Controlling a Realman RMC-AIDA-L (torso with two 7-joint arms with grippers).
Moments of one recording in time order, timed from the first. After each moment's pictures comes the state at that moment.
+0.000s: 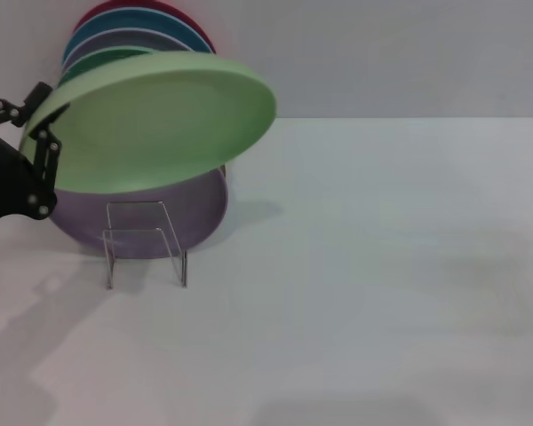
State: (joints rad) left arm -0.44 -1.92 -0.97 -0.16 2.89 1.84 0.25; right arm 0.18 2.09 2.53 0.44 -1.01 1.59 -2.03
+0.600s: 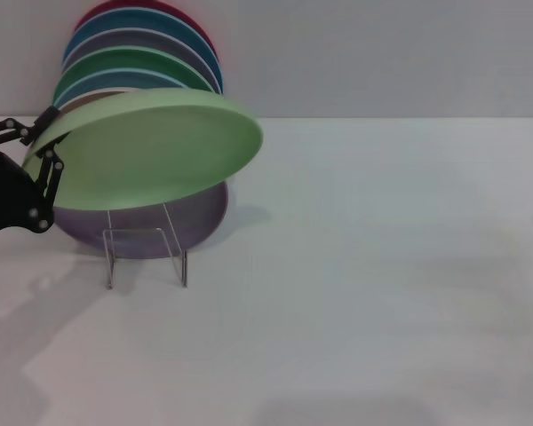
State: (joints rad) left arm -0.47 -1.91 -0.93 -0.05 2.89 1.83 0.27; right arm 0.19 2.09 2.52 0.42 -1.01 1.61 -2.02
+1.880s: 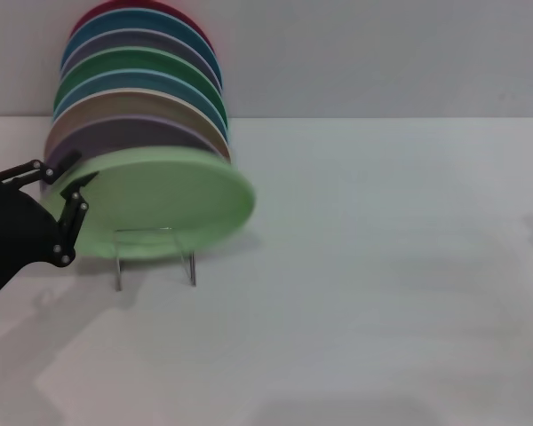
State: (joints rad) left arm -0.45 -1.97 -0.92 0.01 2.89 1.77 0.34; right arm 0.20 2.08 2.51 0.42 -1.01 1.67 -2.01
